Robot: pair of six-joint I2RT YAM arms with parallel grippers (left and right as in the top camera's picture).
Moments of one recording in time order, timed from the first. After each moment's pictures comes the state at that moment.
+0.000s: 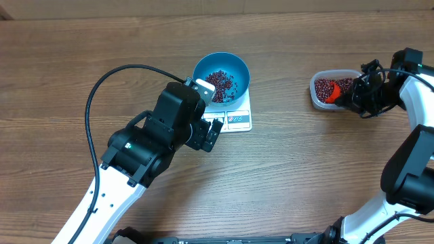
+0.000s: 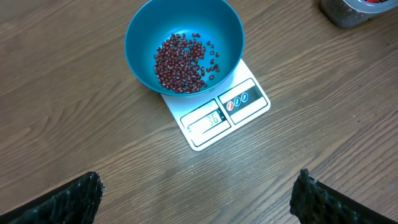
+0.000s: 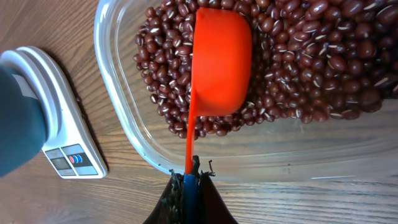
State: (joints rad) left arm -0.57 1.23 1.26 -0.89 -0.10 -0.05; right arm -0.36 1.92 1.47 -1.03 -0.53 0.00
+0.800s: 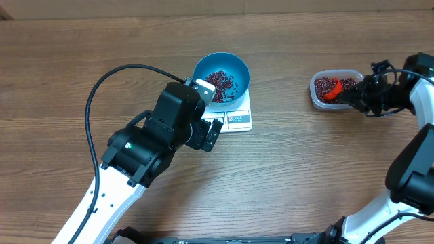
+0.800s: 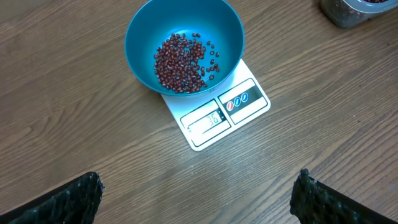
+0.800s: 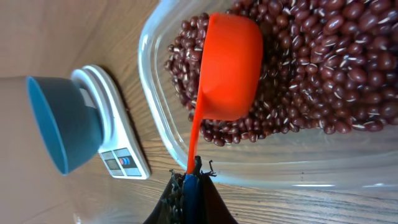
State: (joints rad) left arm -0.57 1.23 1.26 -0.89 -0.10 -0.05; right arm -0.44 1.94 1.47 -1.01 -0.73 0.02
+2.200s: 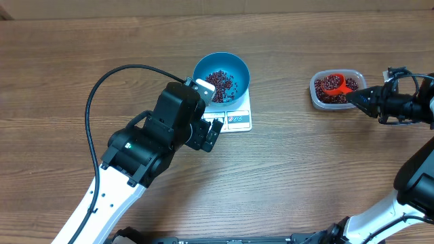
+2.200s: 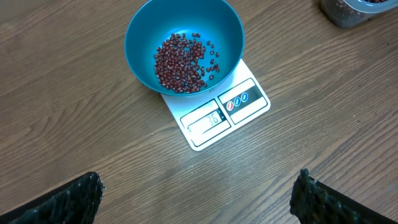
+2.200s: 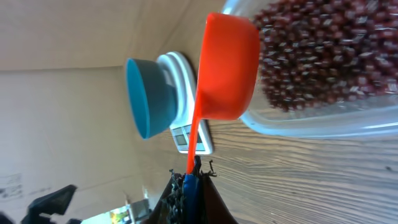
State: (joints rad) left arm -0.57 1.23 1.26 -0.89 -0.10 -0.05; right arm -0.57 1.94 1.47 -1.23 -1.07 -0.22
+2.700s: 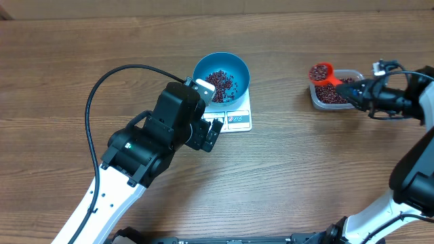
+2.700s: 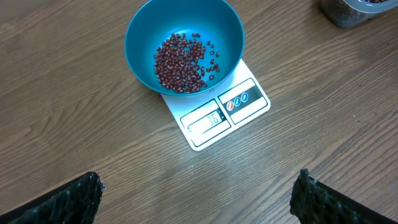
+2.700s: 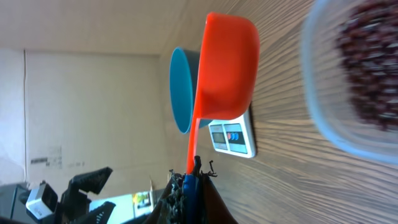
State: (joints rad) left arm -0.57 1.23 1.26 -0.89 -0.10 -0.05; right arm -0.48 1.94 1.47 -1.25 -1.23 -0.26
